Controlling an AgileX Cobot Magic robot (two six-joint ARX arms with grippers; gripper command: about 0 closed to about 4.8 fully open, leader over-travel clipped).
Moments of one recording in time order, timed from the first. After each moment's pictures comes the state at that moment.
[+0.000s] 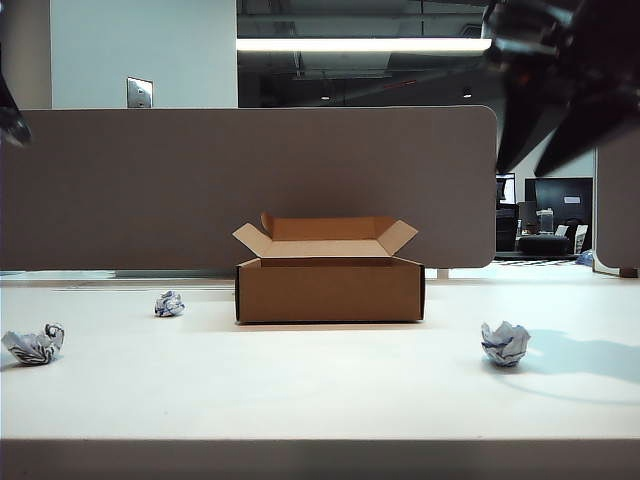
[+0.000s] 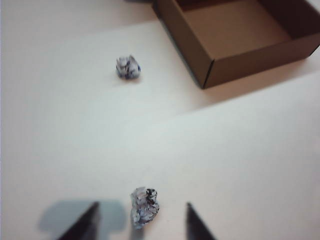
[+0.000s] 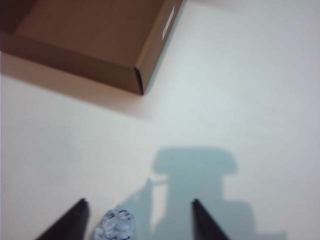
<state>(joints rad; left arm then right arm) -0.12 0.87 0.72 -0.48 0.22 0.11 0.33 1.26 0.96 -0.47 0.00 -0.01</state>
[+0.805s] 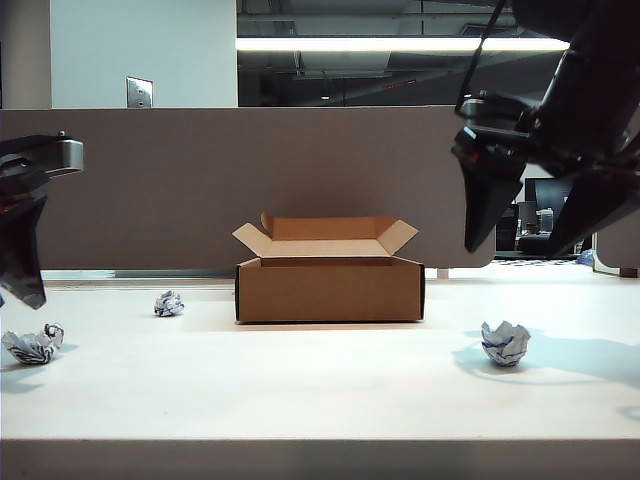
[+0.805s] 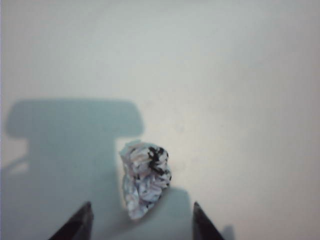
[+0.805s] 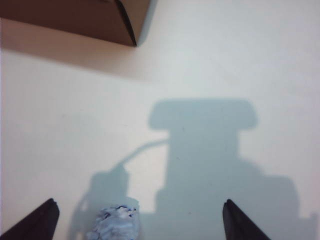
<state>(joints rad) -0.12 1.27 0.72 -0.45 0.20 0.18 0.35 1.43 0.96 -0.47 0.01 0.10</state>
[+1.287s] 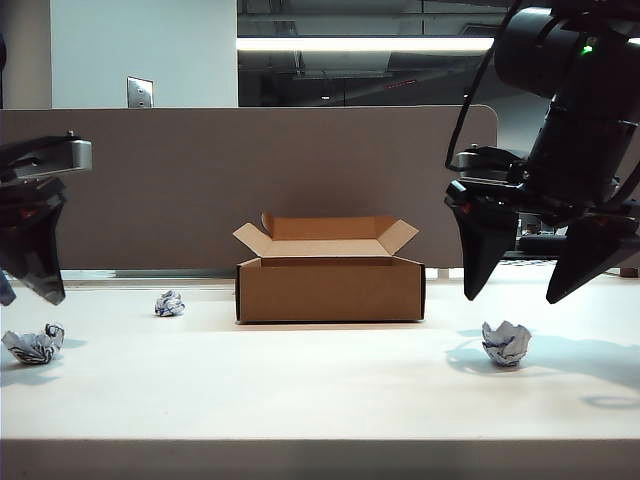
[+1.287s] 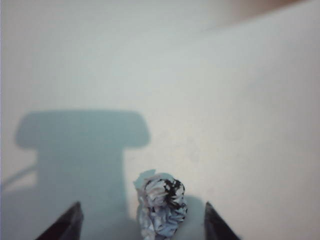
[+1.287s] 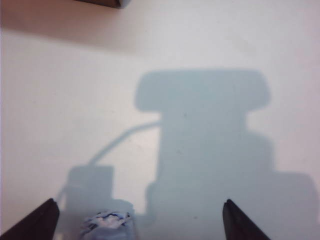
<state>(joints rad) -0.12 1.31 0.72 -0.36 0.18 0.19 0.35 1.54 0.96 -0.46 0.00 0.12</state>
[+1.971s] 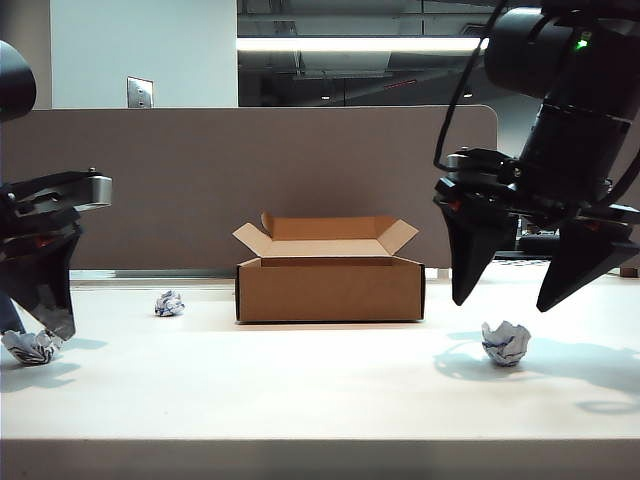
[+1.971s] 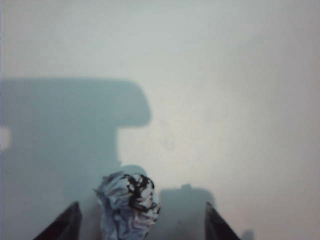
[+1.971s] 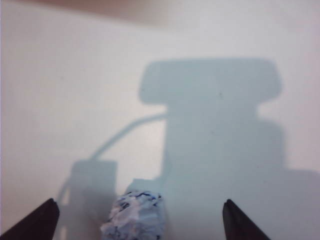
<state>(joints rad) -0.16 1.41 0.75 -0.41 0.19 0.19 0.38 1.53 0.96 -0.50 -0.03 0.15</state>
